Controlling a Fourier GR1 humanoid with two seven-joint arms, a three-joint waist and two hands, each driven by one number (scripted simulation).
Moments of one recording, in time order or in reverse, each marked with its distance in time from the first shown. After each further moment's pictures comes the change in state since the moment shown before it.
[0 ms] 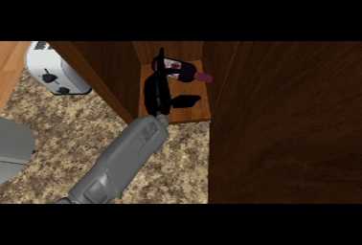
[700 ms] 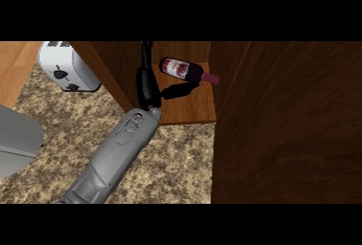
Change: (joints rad) left arm 0.023 0.000 0.166 -0.068 0.368 -0.048 -0.409; right arm 0.021 -0.012 0.008 -0.012 -0.010 -0.031 0.021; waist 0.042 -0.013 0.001
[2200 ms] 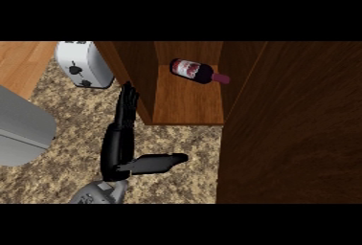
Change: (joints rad) left arm 0.589 0.205 -0.261 -0.848 0.119 -0.220 0.026; right arm -0.001 -0.020 0.051 -0.019 0.047 -0.116 0.016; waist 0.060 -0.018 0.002
